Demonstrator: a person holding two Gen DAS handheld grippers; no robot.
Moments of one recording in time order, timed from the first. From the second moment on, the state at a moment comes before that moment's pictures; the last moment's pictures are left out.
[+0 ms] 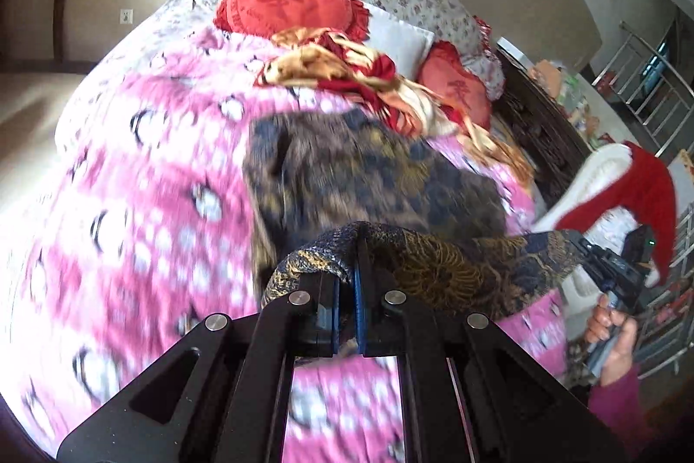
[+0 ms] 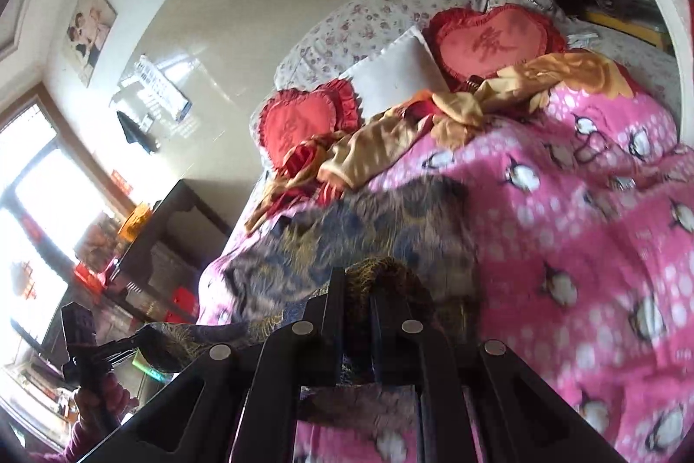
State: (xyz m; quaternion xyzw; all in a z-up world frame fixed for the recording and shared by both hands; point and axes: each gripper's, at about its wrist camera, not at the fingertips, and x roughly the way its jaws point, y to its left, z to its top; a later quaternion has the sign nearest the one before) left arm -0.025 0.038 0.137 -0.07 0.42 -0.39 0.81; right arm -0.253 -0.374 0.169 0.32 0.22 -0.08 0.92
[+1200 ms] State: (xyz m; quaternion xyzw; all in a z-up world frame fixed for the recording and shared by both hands) left arm 0.014 -0.051 0.100 0.03 0.43 -0.44 0.79; right arm -0.125 -0.352 0.091 0.18 0.39 -0.03 0.90
